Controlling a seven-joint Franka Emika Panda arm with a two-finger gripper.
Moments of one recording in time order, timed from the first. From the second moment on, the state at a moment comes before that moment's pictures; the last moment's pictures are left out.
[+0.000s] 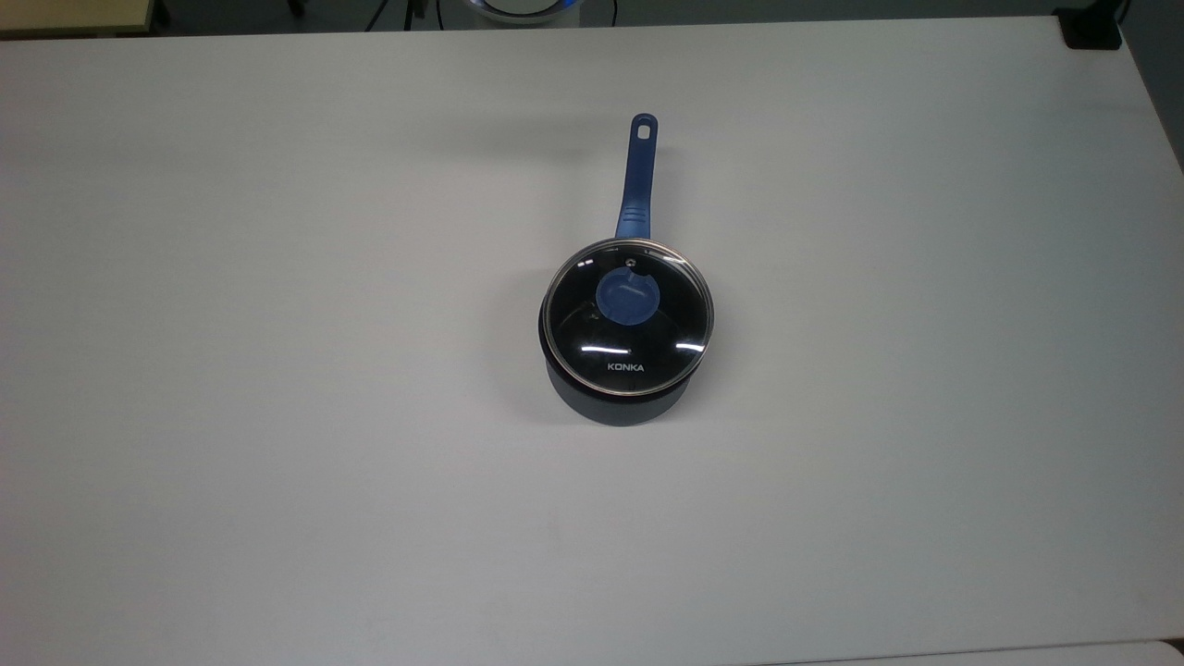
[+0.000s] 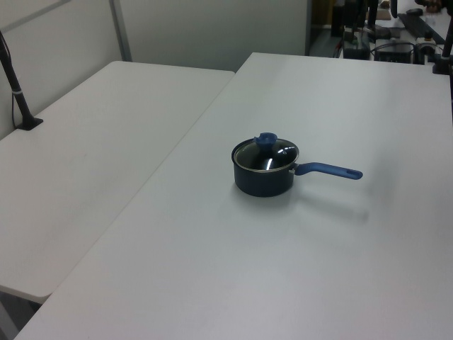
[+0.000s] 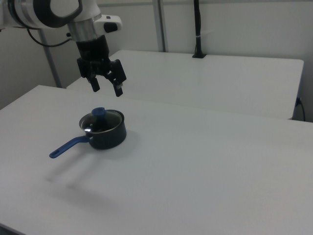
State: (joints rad) arm -0.05 -0.07 -0.05 -1.65 -0.07 1.63 -0.01
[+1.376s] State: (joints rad) arm -0.01 0.02 -0.03 -1.64 -0.06 1.69 0.12
